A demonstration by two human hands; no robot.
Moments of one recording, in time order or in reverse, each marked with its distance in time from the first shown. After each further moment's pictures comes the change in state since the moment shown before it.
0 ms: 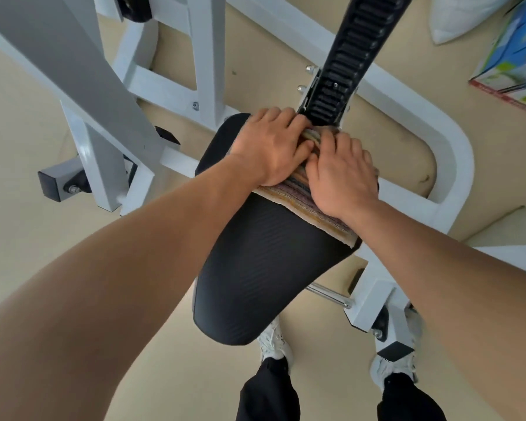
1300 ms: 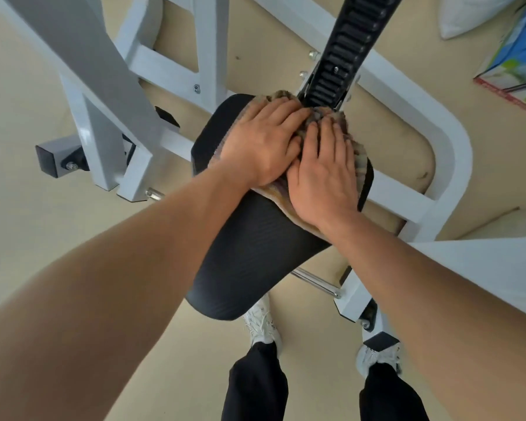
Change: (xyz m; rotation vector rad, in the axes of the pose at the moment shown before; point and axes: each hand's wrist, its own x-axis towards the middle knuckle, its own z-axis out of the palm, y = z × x) left_hand -0.034 0.015 0.003 -0.093 0.028 -0.088; right_hand -0.037 -0.022 0.009 0.054 0.051 0.005
